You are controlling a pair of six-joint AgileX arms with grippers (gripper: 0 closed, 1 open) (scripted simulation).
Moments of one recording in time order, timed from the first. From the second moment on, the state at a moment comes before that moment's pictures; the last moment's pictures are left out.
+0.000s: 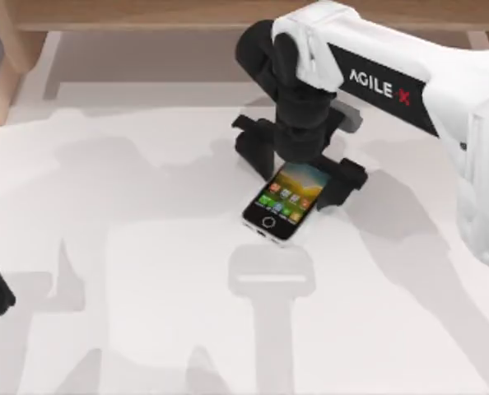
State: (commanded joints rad) left arm 0.00 0.00 0.00 0.00 0.00 0.00; right arm 0.56 2.60 2.28 -1.22 0.03 1.18
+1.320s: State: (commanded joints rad) left arm 0.00 0.00 0.00 0.00 0.00 0.00; right arm 0.33 2.22 2.00 -1.07 -0.15 0.85
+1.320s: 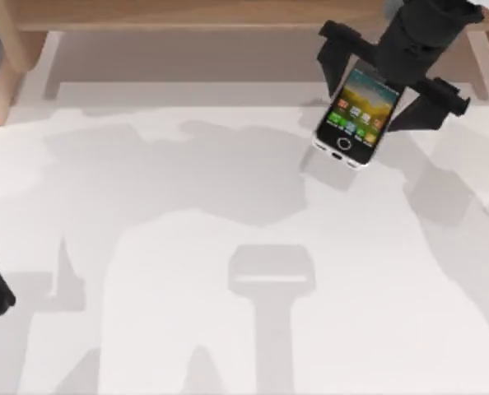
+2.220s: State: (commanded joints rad) left arm 0.00 0.00 0.00 0.00 0.00 0.00; right arm -0.34 1.36 1.05 -0.34 -0.52 0.01
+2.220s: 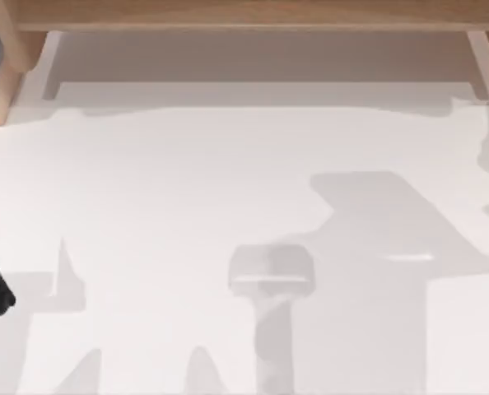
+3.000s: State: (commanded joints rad) left arm 0.00 0.00 0.00 0.00 0.00 0.00; right arm -0.63 1.14 0.67 -0.05 -0.58 -0.31
